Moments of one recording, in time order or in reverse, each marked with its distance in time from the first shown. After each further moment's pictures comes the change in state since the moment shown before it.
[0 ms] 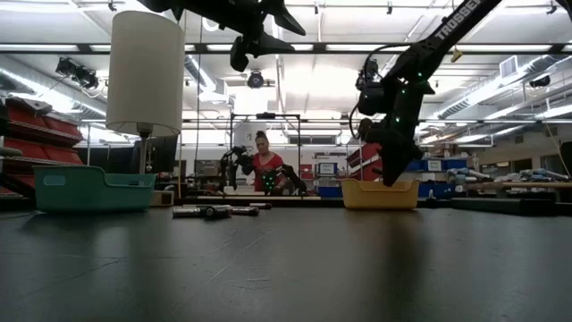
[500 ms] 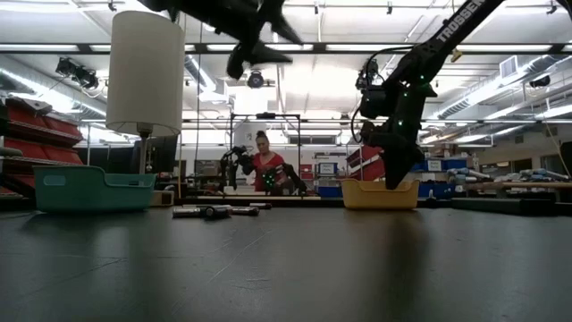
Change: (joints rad) left arm 0.000 -0.011 0.001 -0.144 0.055 -0.084; right arm 0.000 -0.004 -0.030 0.015 0.000 -0.027
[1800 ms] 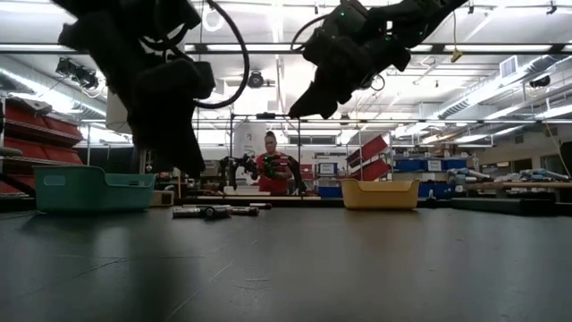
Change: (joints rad) left arm -0.350 -0.020 -0.377 -0.378 0.033 -0.076; right arm 0.486 -0.077 0.000 0.564 -0.301 -0.099
